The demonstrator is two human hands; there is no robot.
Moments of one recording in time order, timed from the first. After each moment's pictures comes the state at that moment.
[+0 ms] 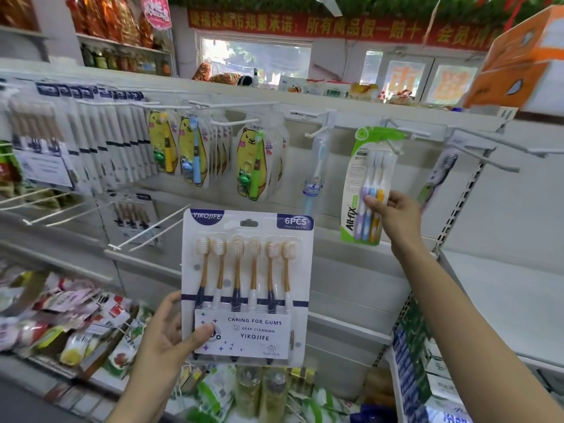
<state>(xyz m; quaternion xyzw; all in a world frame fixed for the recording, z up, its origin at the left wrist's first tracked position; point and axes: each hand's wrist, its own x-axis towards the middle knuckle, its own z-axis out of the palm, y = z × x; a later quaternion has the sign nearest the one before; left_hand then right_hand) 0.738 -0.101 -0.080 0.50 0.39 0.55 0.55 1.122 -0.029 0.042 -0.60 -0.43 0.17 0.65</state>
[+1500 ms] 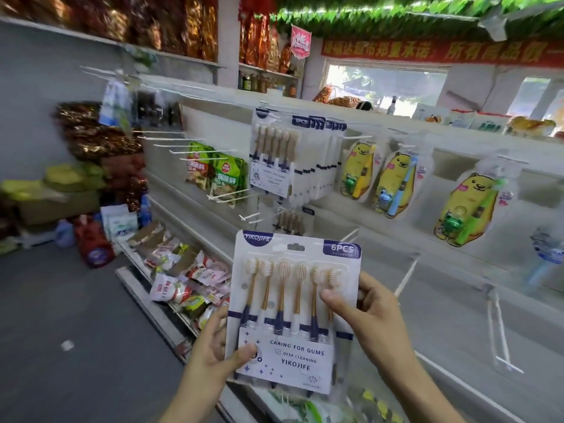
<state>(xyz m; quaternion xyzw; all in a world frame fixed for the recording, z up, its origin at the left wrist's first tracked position) 0.464 -0.107 -0.106 0.44 0.42 0.61 0.51 0.693 -0.075 0.003 -0.38 -0.63 0.43 0.52</state>
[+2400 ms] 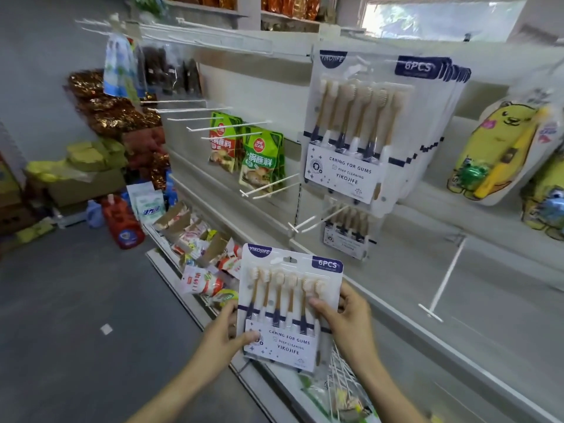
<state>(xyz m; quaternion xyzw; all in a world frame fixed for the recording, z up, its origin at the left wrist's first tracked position) 0.306 0.105 -0.212 0.51 0.59 0.43 0.45 0.541 0.149 -0.141 -0.46 -0.56 0.48 0.49</state>
